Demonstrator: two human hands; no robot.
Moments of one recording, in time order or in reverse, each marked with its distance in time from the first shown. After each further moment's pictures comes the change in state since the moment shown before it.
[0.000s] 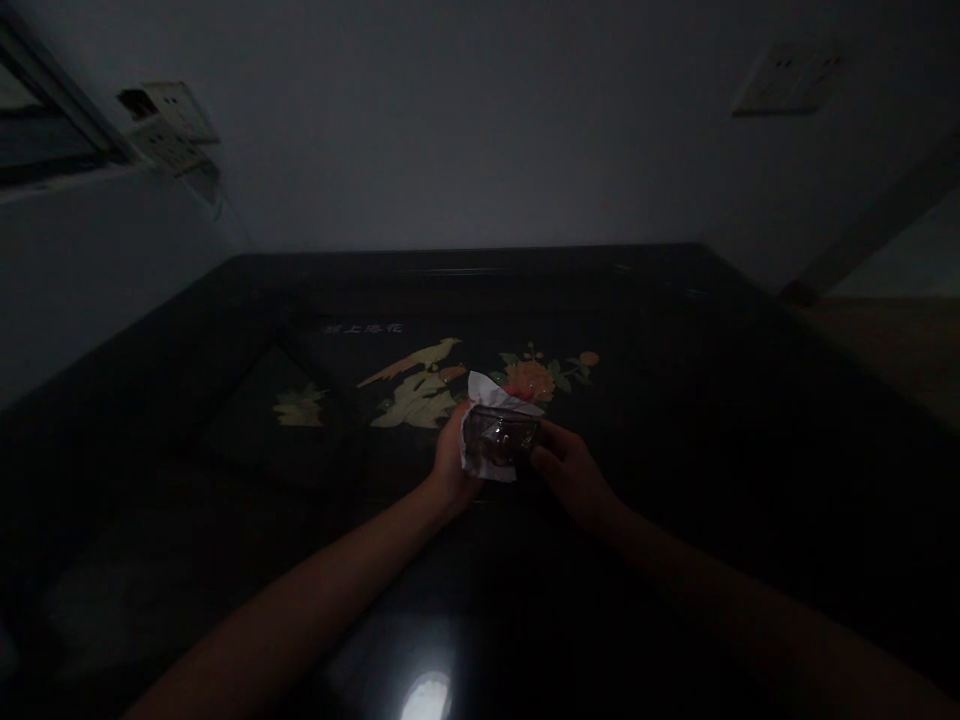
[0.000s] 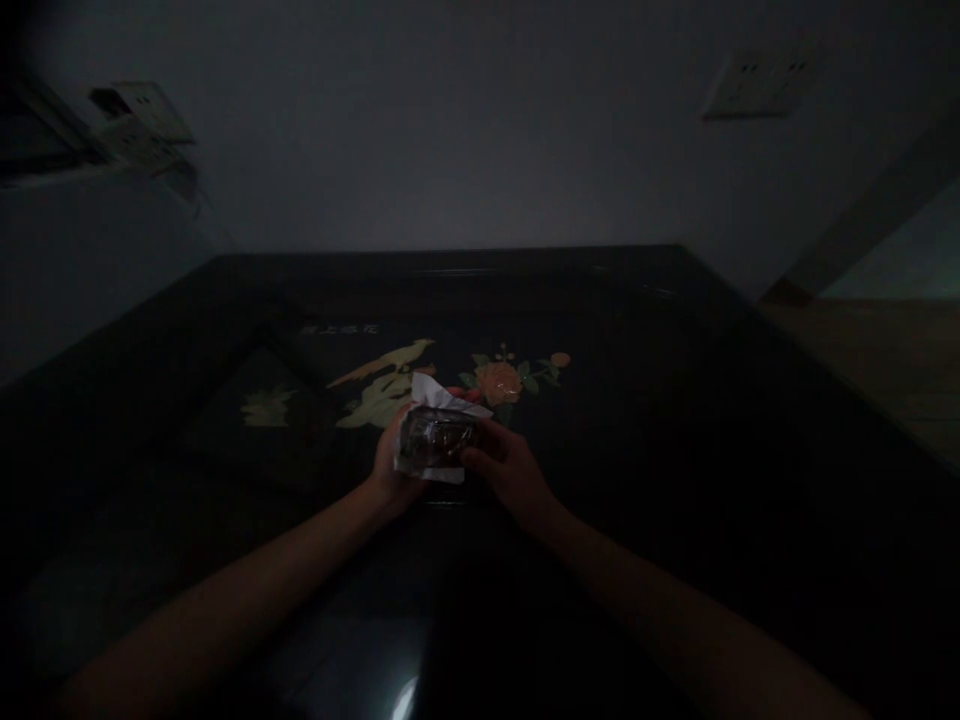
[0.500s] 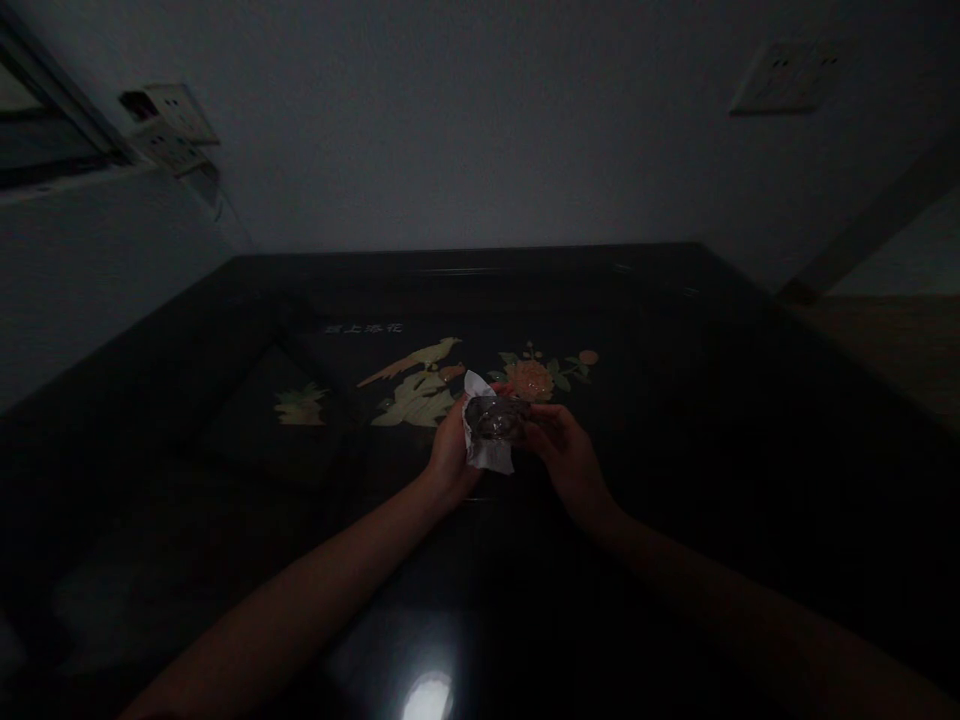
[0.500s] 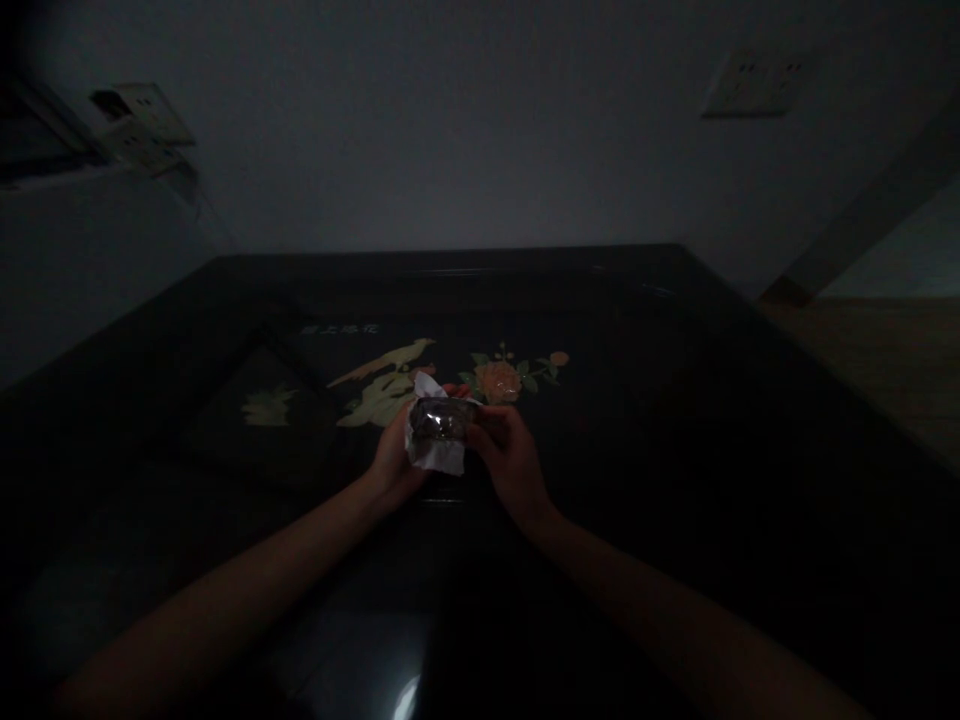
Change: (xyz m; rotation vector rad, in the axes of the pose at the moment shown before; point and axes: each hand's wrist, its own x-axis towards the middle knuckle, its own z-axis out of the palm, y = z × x) left_hand 0.012 -0.001 -0.004 -0.058 0.137 -0.045; right_hand 0.002 0.009 0.006 -0.001 0.335 0.016
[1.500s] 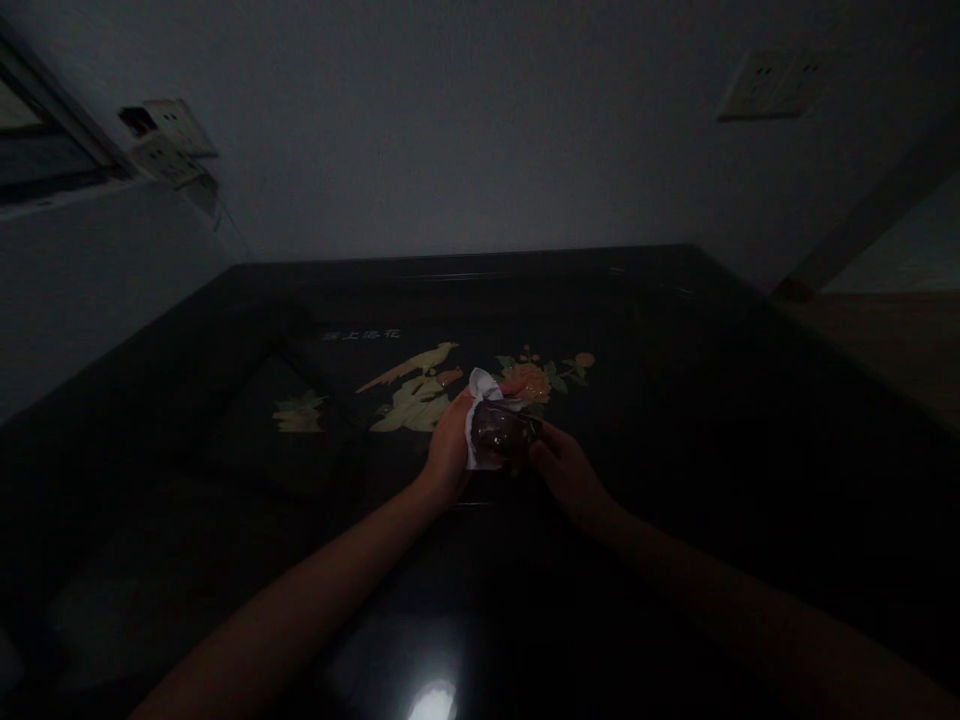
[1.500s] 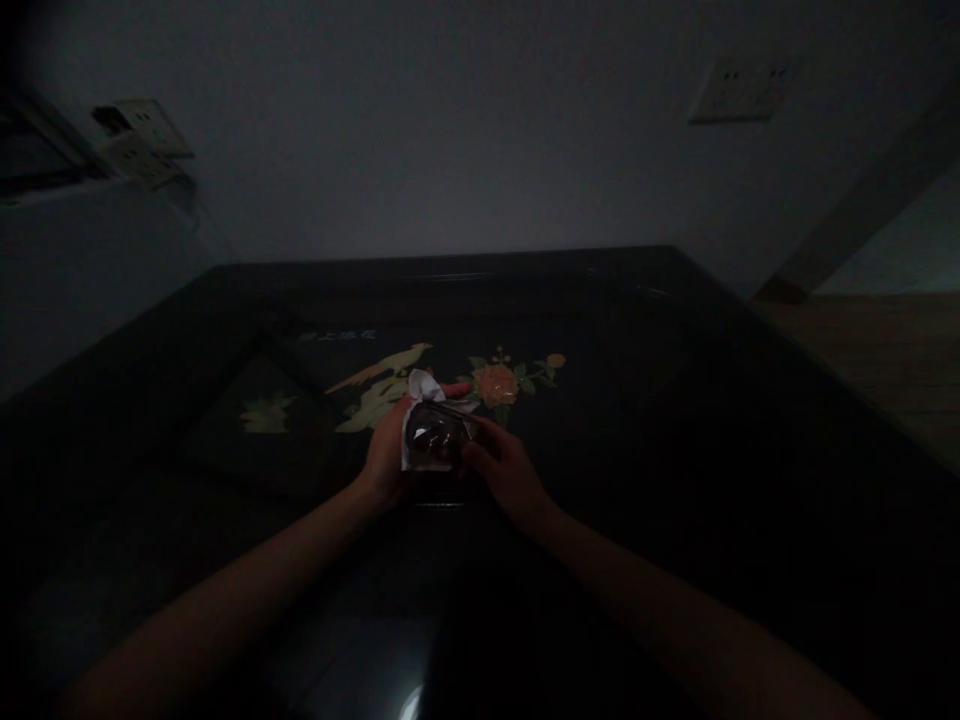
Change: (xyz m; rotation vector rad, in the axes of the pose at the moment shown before) left_hand -0.012 0.012 0.001 0.463 -0.152 0.218; right_hand -0.004 -0.016 -0.005 -0.097 -0.290 -0.021
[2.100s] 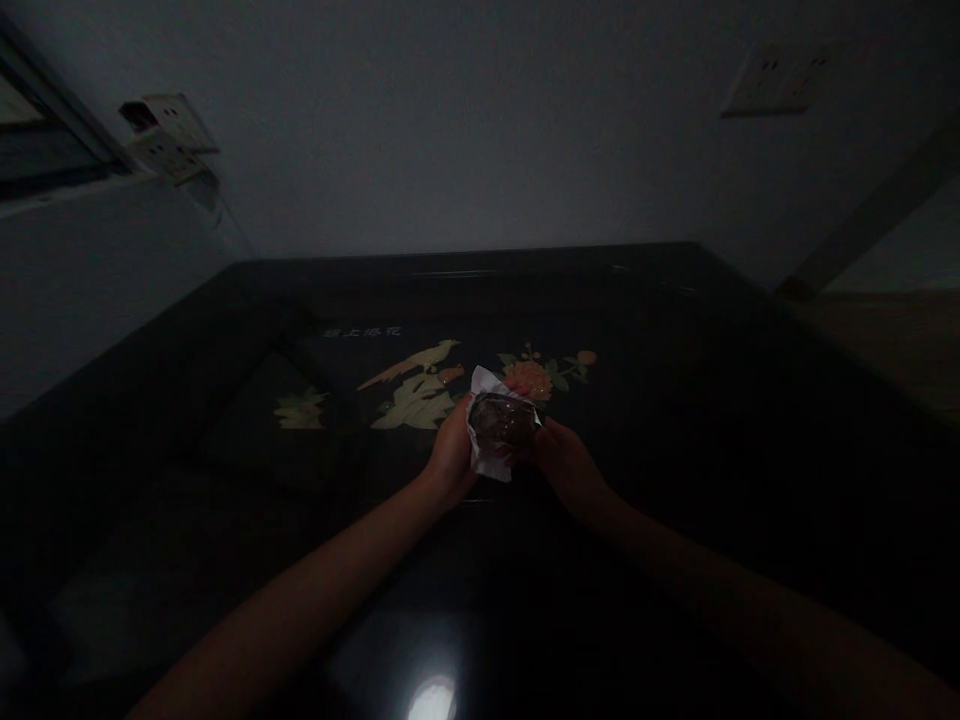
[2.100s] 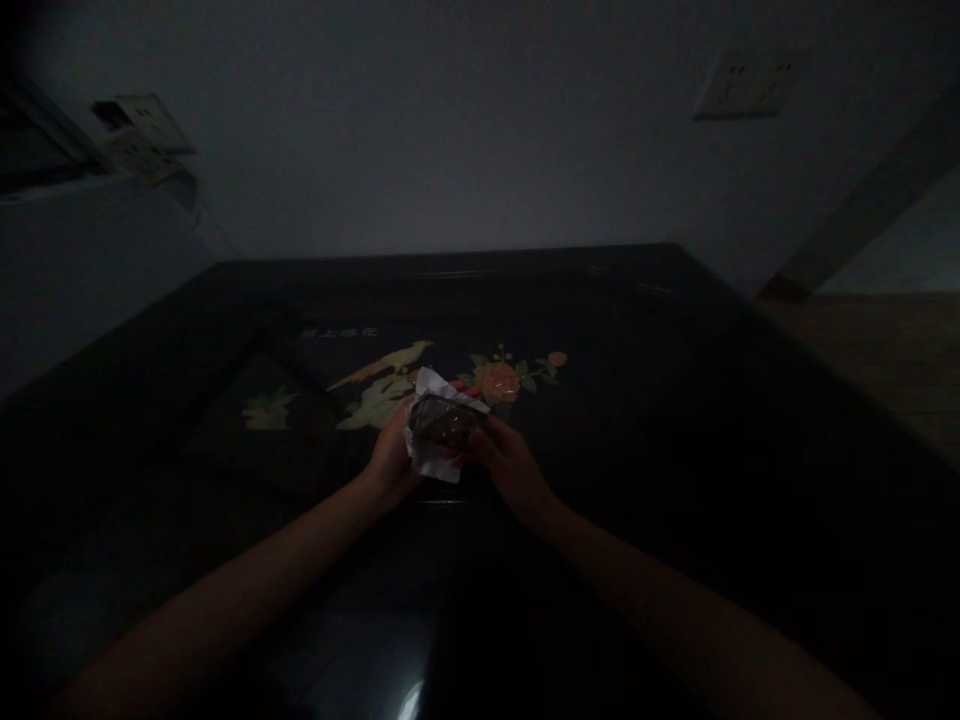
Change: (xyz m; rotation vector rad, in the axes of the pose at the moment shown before) left_hand 0.001 -0.001 0.009 -0.291 0.016 -0.176; right_hand 0.004 0.006 0.002 0.229 0.011 0.040
